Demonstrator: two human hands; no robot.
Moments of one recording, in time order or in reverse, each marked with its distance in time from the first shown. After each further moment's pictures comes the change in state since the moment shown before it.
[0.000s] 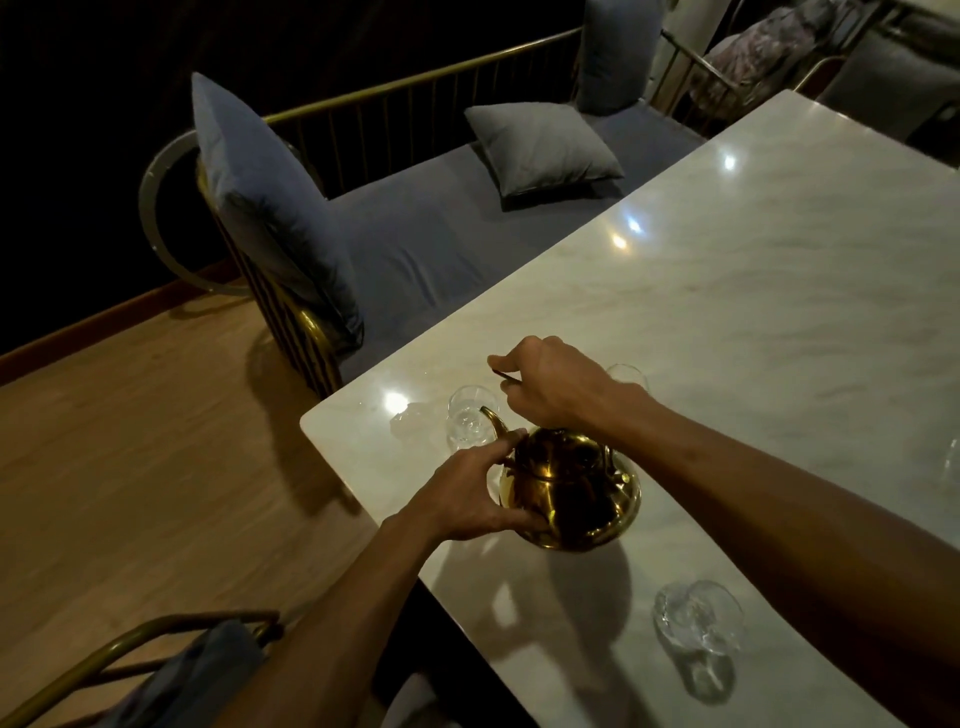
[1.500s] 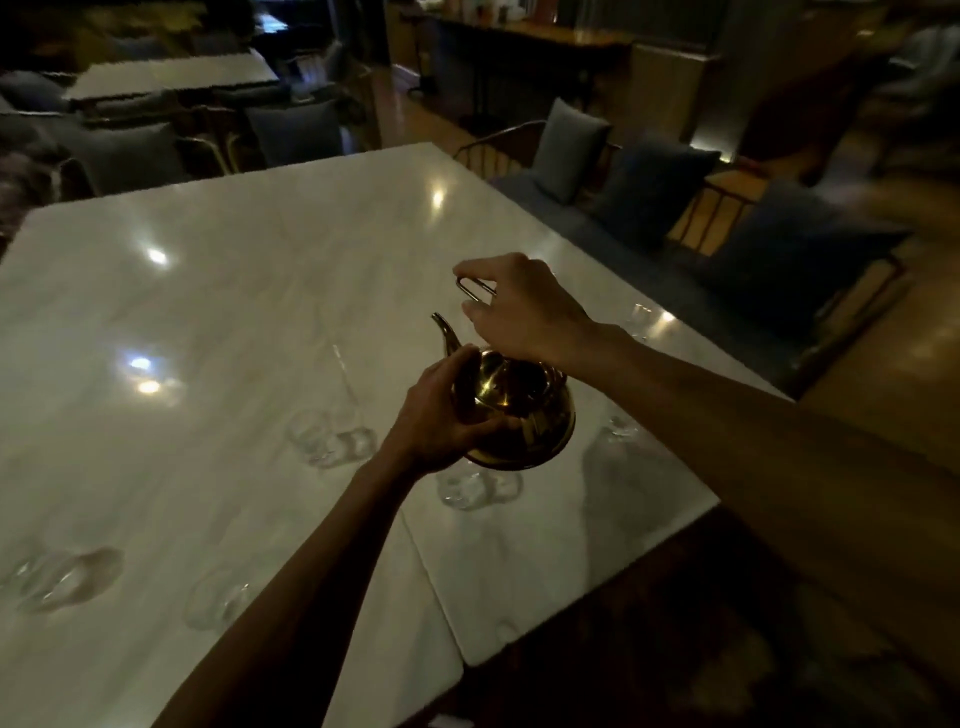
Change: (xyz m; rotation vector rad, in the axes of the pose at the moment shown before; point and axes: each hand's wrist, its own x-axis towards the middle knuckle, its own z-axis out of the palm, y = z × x) left_hand -0.104 0.367 0.409 0.123 -0.662 0.917; right_hand -0.606 0.217 -0.008 0.306 1.013 0.951
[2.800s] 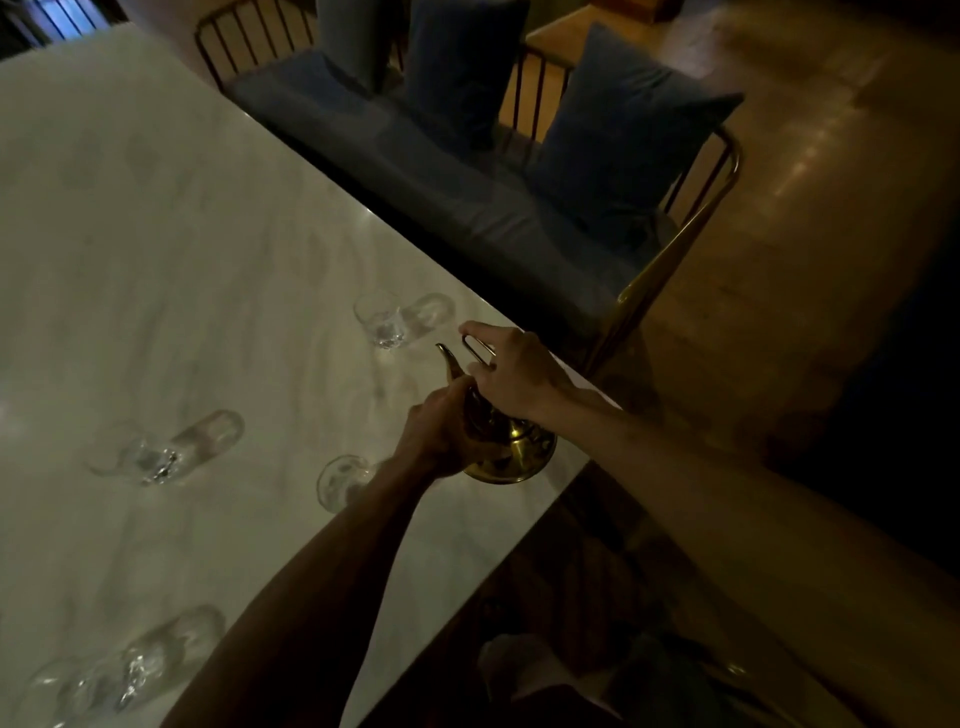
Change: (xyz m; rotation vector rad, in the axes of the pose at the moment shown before) left_hand 0.281 0.076 0.416 0.200 -0.461 -0.078; right_hand 0.001 0.486 -0.138 0.086 -0.076 0.488
